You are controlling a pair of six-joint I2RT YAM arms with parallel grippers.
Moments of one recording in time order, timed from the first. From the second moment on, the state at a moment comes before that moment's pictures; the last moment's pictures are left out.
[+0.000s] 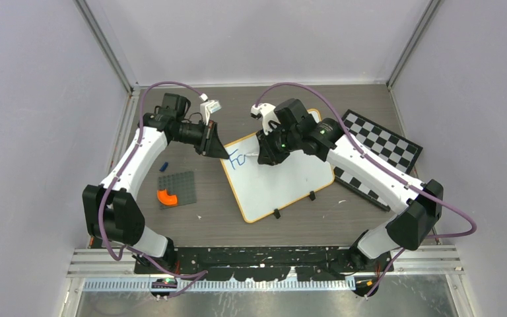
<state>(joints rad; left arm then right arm) -0.22 1.50 1.33 -0.87 0.98 0.18 0.75 1.50 1.48 -0.77 -0.26 0.09</state>
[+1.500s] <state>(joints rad) -0.22 1.50 1.33 -0.88 0.98 0.21 0.74 1.49 1.49 -0.87 -0.31 0.02</state>
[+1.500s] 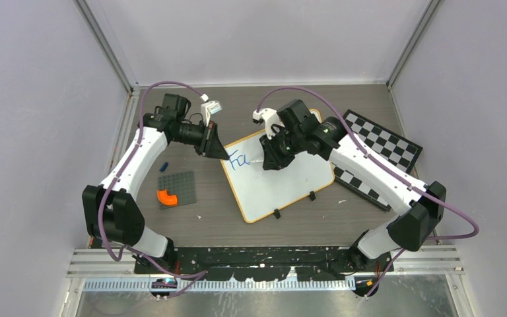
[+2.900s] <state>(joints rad) -0.23 1.49 1.34 -0.90 0.98 0.25 0.69 1.51 1.52 -0.83 -0.34 0.04</state>
